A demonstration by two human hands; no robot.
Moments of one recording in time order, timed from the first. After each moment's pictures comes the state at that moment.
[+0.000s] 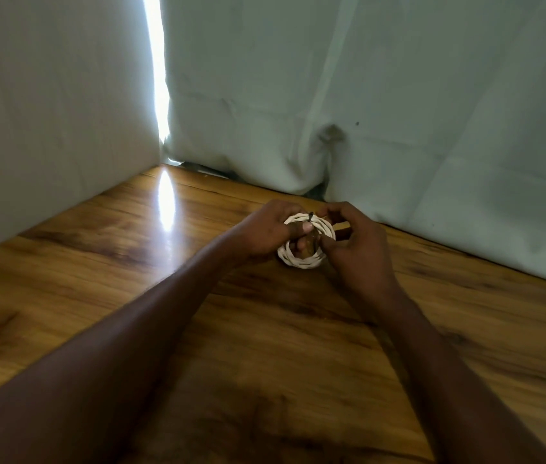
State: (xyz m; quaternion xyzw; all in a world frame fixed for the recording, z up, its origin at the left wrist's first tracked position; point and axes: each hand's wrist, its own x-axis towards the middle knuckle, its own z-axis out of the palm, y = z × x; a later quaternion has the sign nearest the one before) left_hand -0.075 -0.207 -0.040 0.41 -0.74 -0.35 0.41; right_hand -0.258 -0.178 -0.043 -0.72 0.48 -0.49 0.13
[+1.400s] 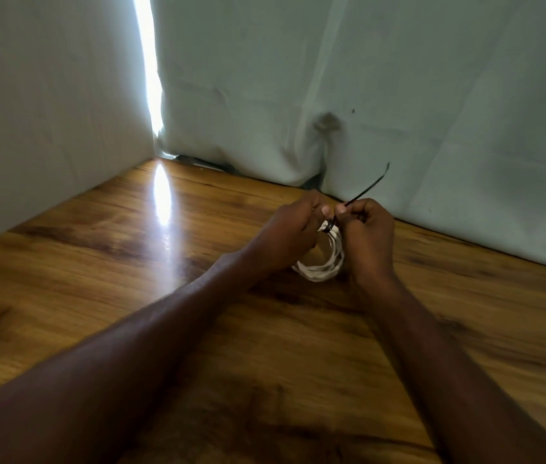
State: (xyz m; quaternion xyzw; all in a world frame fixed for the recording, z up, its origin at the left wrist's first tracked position) left_hand -0.113 -0.189 -0.050 0.41 -0.76 -0.23 0.46; right_hand -0.253 -0.190 -0.044 -0.51 0.53 -0.62 0.26
